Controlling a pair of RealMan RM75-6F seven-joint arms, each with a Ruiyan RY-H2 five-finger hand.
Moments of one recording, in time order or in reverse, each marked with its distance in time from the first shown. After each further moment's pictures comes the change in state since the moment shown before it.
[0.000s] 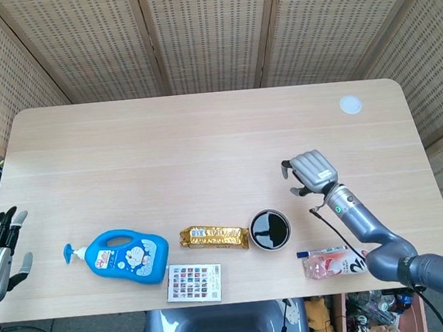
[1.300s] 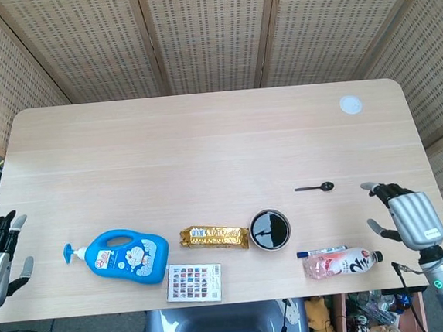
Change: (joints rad) left arm 0.025 -0.016 0.012 0.003 0.027 0.041 -0.038; right arm -0.532 0.307 -0.099 -0.346 -0.324 0.593 0.074
